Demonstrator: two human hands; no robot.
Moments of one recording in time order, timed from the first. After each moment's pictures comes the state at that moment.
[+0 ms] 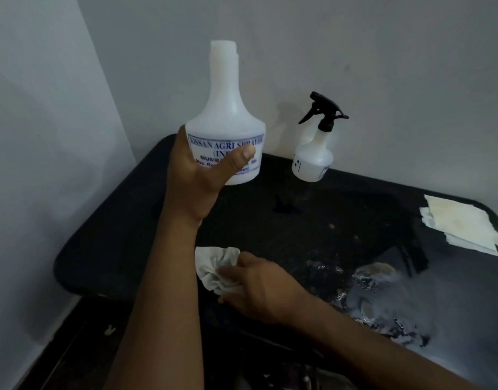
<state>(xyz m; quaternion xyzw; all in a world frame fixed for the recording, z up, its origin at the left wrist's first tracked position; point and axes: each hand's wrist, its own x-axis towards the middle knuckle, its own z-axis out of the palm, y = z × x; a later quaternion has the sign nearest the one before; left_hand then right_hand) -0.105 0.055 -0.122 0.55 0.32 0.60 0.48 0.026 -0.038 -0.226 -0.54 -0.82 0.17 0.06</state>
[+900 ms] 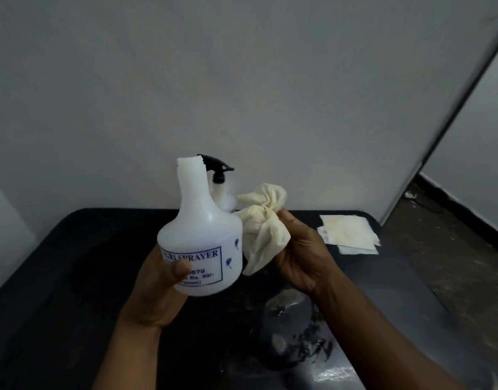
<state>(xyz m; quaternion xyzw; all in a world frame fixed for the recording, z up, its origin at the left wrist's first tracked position) -0.014 0.002 -0.124 0.49 0.11 0.45 0.74 0.192 -0.057 -0.097 -0.29 -0.21 0.63 0.69</state>
